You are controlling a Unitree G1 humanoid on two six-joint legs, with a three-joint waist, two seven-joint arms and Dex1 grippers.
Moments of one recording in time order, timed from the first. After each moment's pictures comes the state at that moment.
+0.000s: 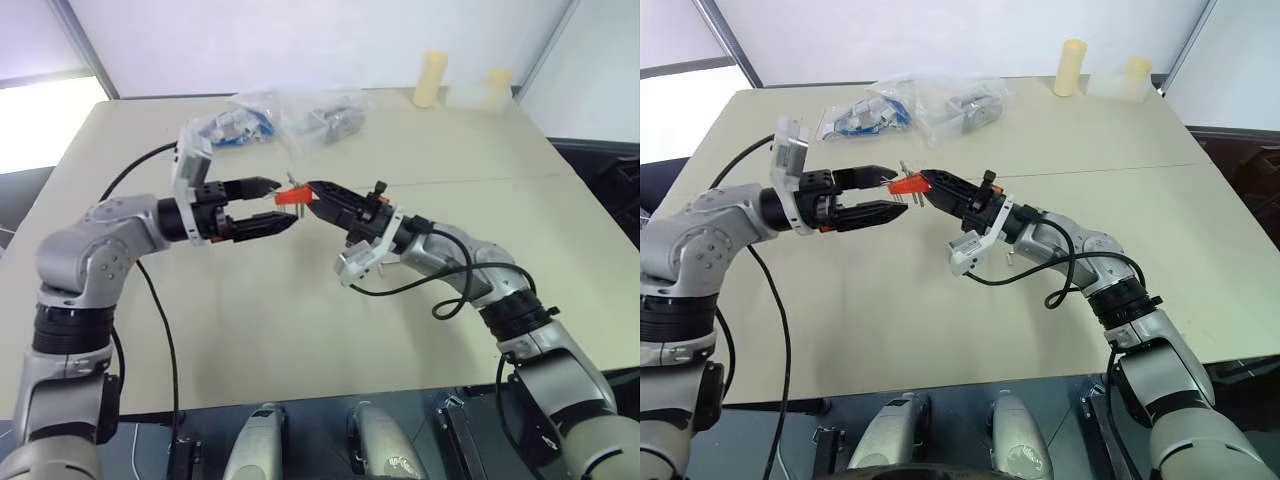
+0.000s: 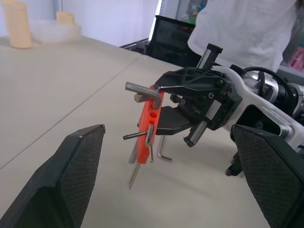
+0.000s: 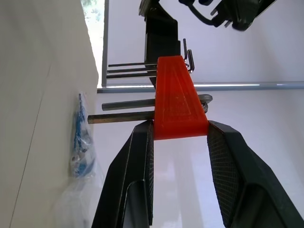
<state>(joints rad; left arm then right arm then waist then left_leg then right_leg) -0.64 0.67 0.09 -0.11 -0.77 0.77 -1.00 -0.75 -0.53 0.36 0.24 -0.86 -0.74 -0.05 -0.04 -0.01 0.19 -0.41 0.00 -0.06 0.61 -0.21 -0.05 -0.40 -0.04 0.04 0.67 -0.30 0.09</state>
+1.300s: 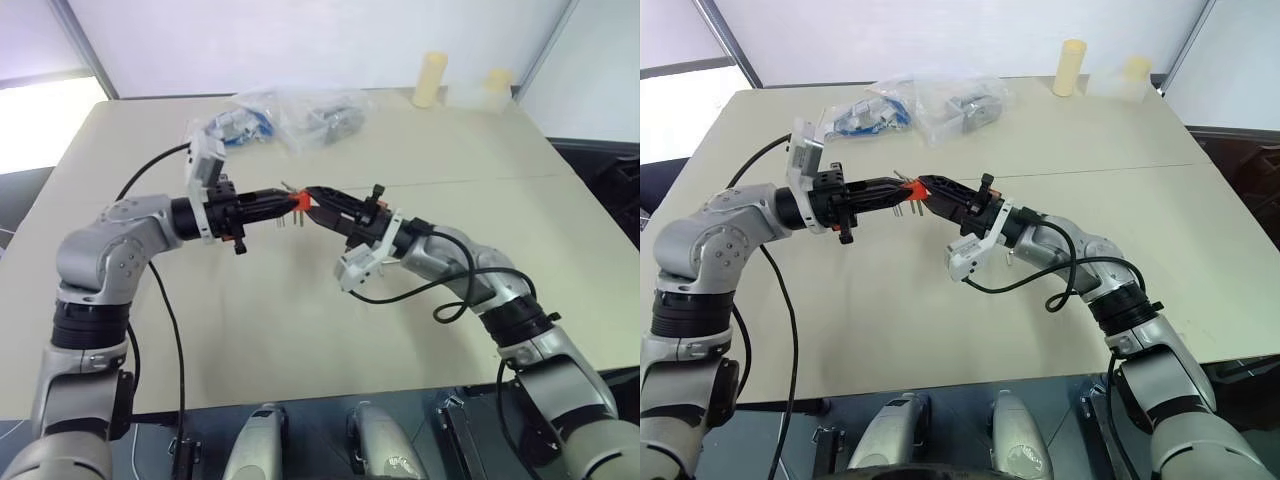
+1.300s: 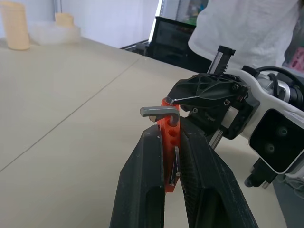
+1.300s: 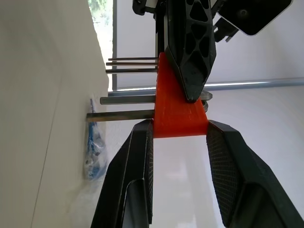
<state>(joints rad) -0.66 0.62 0.07 -0.08 -0.71 0.76 -1.00 -0.71 -0.53 0.35 0.20 -0.79 -0.73 0.06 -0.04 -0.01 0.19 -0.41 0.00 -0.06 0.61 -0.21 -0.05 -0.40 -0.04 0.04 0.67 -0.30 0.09</state>
